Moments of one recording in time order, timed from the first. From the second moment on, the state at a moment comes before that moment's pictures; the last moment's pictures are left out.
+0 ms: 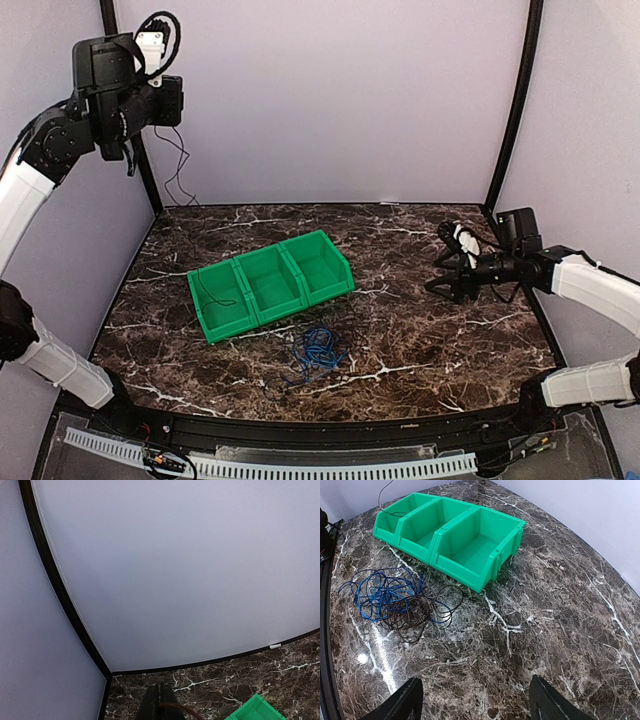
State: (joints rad) left arm -0.77 1.39 1.94 -0.66 -0.82 0.08; right arm 0.27 1.12 0.72 -0.32 -0.67 -0.52
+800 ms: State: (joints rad) left arm -0.73 1.31 1.37 -0.66 -0.67 -0.20; right arm 0.27 1.16 0.72 -0.33 -0.67 -0.53
